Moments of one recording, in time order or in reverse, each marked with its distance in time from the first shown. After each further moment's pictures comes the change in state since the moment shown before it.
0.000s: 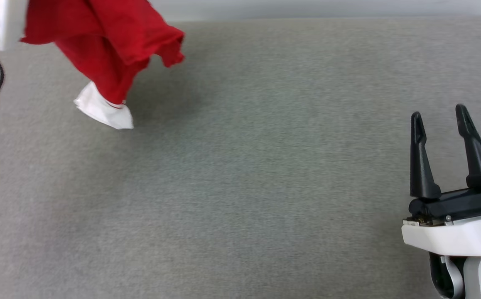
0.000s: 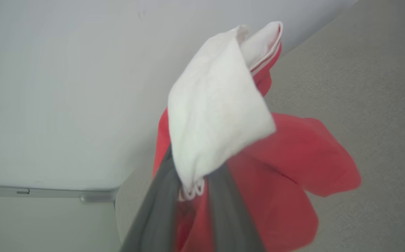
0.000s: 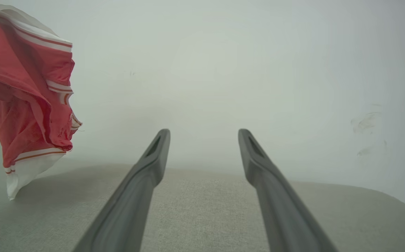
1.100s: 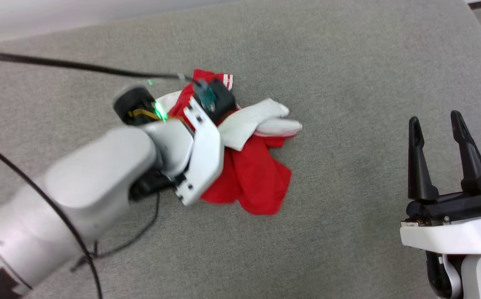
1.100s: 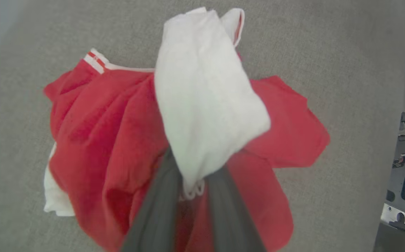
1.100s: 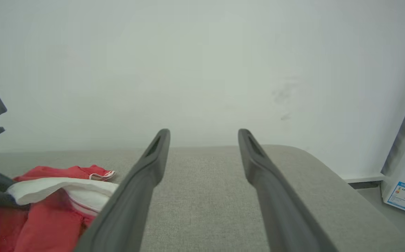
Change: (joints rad) left arm 0.265 -0.303 -0.397 0.070 -0.020 0.002 -0.222; right arm 0.010 0.001 -0.002 0.036 0.058 0.000 0.000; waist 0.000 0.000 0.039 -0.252
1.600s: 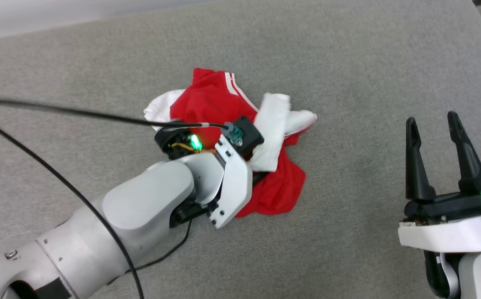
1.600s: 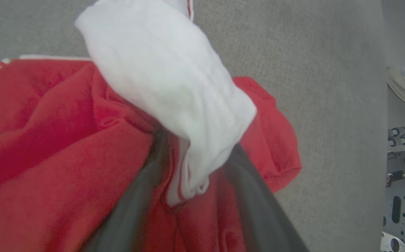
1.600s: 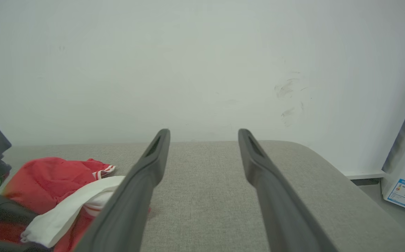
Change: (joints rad) left arm 0.126 -0.171 -0.036 0.176 0.075 0.000 -0.215; right arm -0.013 0.000 -0.001 0.025 -0.010 0.000 0.000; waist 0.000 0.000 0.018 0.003
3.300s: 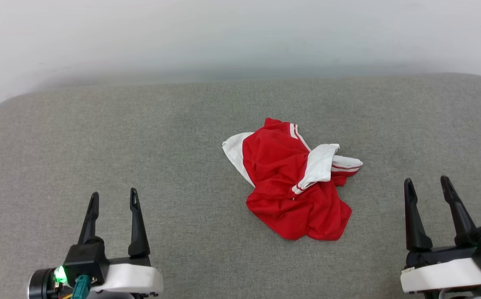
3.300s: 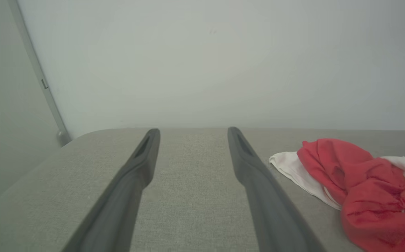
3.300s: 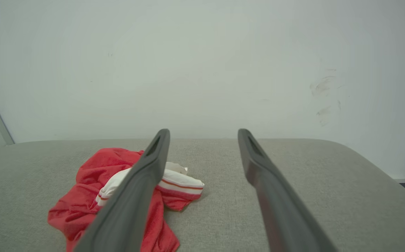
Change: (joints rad) left arm 1.025 -0.195 1.039 -0.462 0.642 0.448 -0.583; right arm 0.168 0.001 -0.046 0.097 -0.012 0.000 0.000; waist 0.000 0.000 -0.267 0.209
